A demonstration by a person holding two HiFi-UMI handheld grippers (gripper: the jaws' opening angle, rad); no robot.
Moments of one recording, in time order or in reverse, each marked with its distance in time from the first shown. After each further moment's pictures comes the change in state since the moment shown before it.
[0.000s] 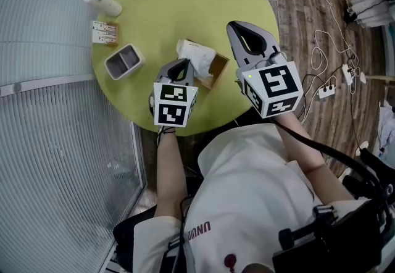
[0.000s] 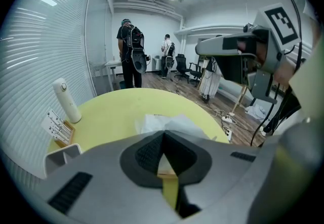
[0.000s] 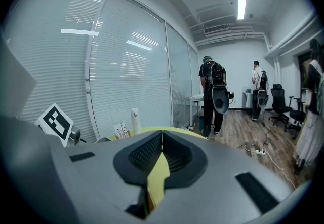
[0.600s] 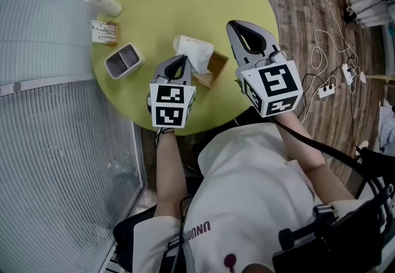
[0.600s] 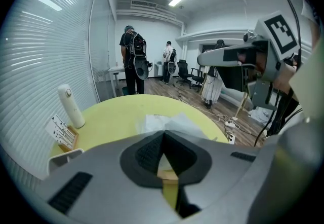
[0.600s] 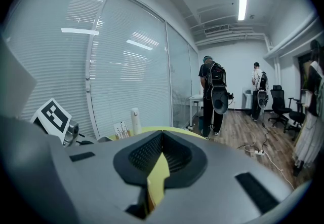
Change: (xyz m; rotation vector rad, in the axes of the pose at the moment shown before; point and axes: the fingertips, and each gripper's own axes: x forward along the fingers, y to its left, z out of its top) left arm -0.008 0.005 0.015 -0.006 -0.069 0.031; right arm -0.001 0.000 -0.001 -0.008 0.003 -0.001
